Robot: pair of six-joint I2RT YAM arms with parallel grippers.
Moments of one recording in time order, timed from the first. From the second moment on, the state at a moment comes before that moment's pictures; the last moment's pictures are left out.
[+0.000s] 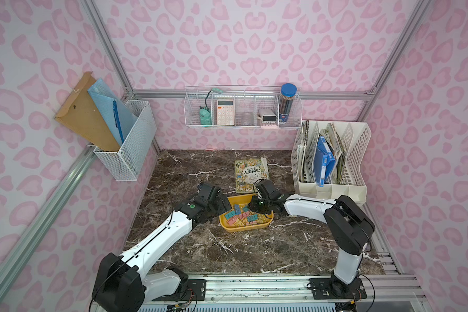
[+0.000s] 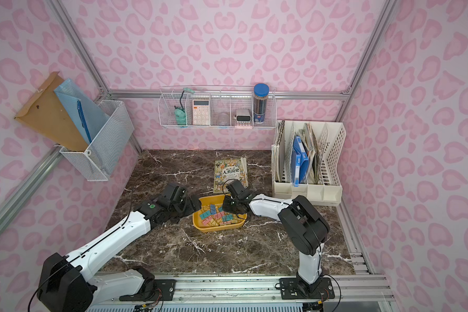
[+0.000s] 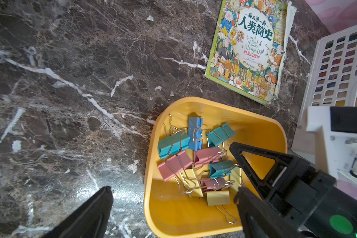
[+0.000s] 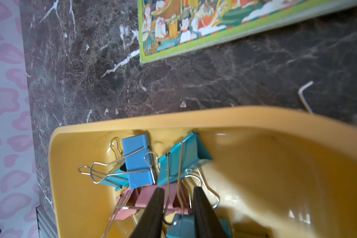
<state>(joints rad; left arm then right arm) -0.49 1.22 0.89 -0.62 -0.07 -0.87 0.76 1.86 1.11 -0.15 -0.16 0.84</state>
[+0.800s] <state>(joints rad) -0.49 1.24 0.90 -0.61 -0.05 -0.87 0.74 1.82 1.11 -0.16 -0.14 0.84</state>
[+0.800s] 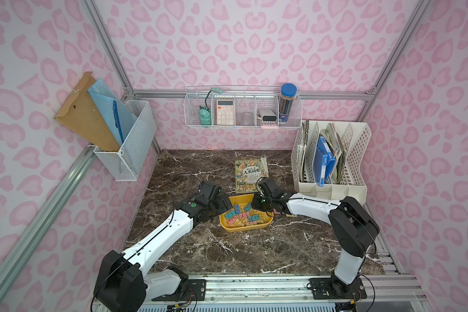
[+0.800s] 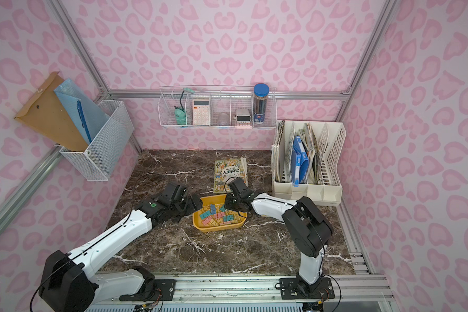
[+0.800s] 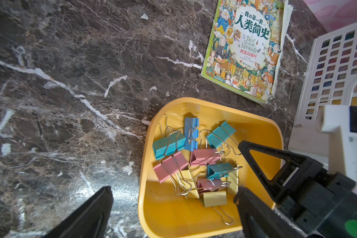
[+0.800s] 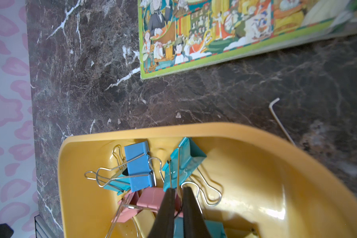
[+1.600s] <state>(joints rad) -0.49 1.22 0.96 -0.62 -0.04 -0.82 0.73 1.69 1.00 -0.09 -0.13 0.90</state>
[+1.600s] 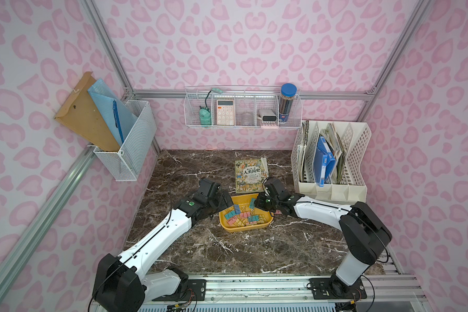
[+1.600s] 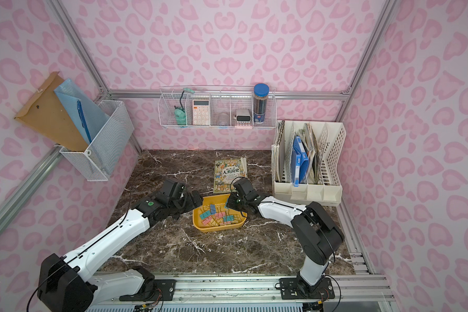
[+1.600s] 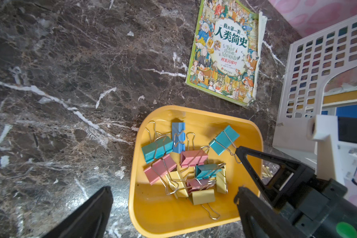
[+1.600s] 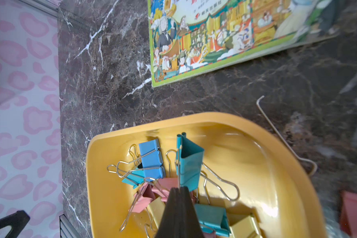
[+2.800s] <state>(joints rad) -0.83 1.72 1.40 -0.74 -0.14 -0.71 0.15 0.87 0.16 0.17 -0.13 1.36</state>
